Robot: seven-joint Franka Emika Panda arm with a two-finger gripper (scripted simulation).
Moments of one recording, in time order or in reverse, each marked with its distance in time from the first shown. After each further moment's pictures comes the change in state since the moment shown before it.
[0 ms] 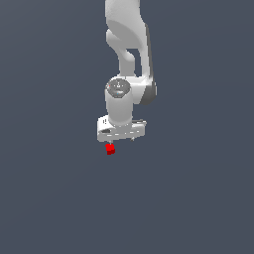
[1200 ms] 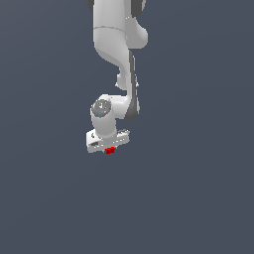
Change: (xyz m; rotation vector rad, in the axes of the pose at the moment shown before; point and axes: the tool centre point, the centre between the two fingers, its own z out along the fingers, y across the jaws) arm -0.013 0.063 0.082 -0.004 0.003 -0.146
